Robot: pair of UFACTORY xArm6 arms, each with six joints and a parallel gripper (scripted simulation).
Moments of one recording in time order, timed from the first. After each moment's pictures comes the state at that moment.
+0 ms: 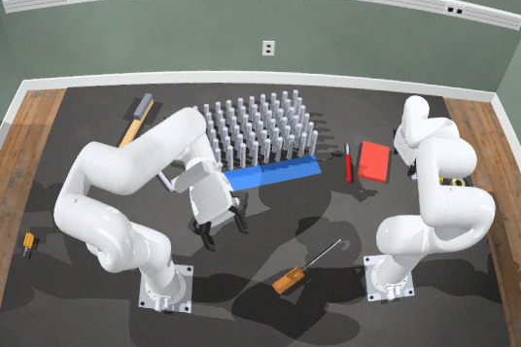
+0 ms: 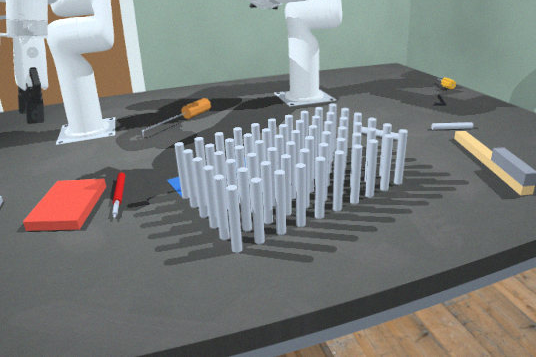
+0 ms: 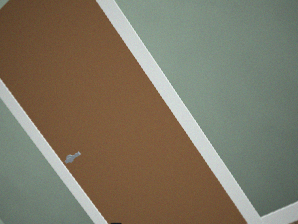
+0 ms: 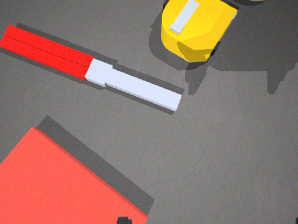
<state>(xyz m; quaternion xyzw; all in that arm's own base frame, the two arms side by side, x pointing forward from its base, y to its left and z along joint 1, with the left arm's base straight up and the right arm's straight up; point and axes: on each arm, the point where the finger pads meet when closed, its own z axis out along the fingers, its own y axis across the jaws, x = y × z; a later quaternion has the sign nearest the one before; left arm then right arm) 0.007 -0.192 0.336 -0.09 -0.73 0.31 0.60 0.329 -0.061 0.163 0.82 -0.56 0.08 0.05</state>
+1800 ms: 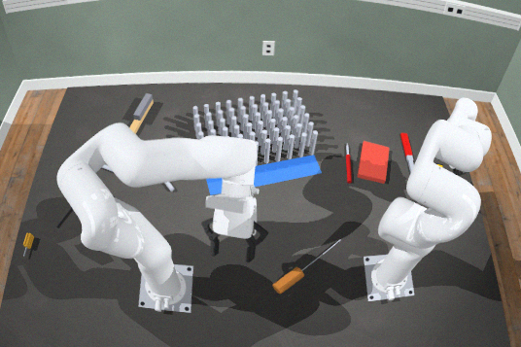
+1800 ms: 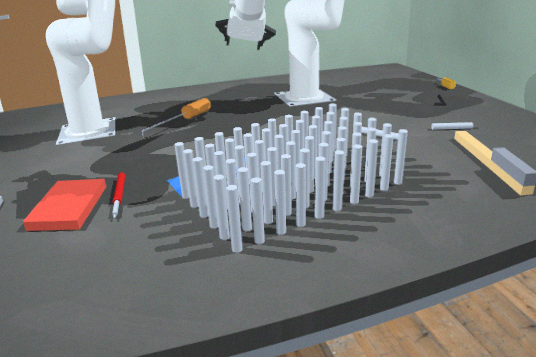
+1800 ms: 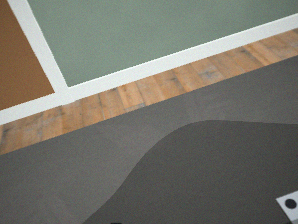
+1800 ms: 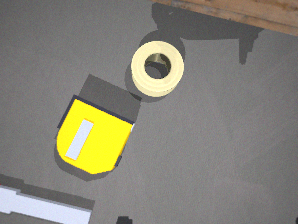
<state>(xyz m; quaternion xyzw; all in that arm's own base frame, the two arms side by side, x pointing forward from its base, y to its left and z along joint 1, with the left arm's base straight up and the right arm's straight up) 0.031 -0.201 0.201 -0.16 -0.90 0.04 0.41 0.284 -0.210 0.191 0.78 -0.62 0.04 0.06</state>
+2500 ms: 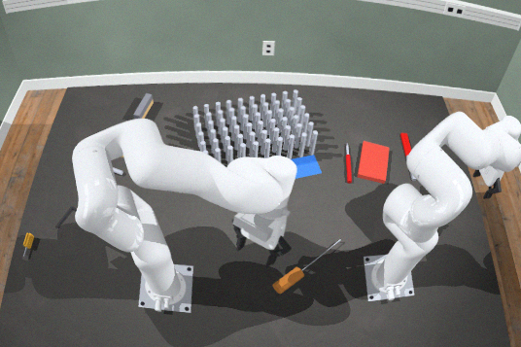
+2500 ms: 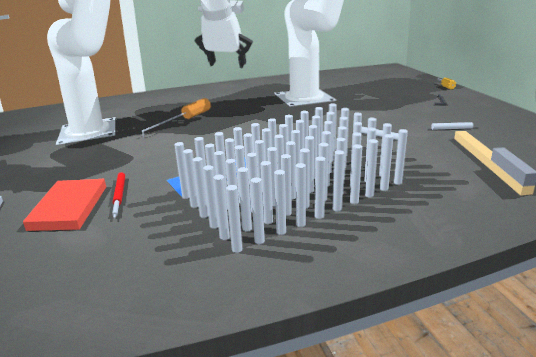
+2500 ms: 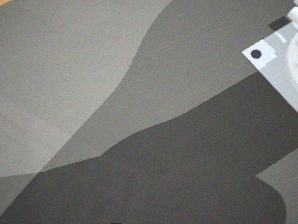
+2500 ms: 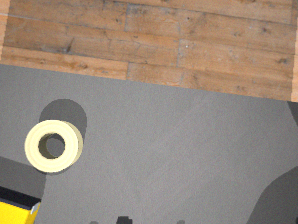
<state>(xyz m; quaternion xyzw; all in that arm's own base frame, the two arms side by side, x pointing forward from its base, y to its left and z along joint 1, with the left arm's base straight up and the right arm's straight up) 0.060 -0.260 0.152 -0.28 -0.94 -0.03 0.20 0.190 -0.318 0.215 0.75 -0.66 0.01 0.04</state>
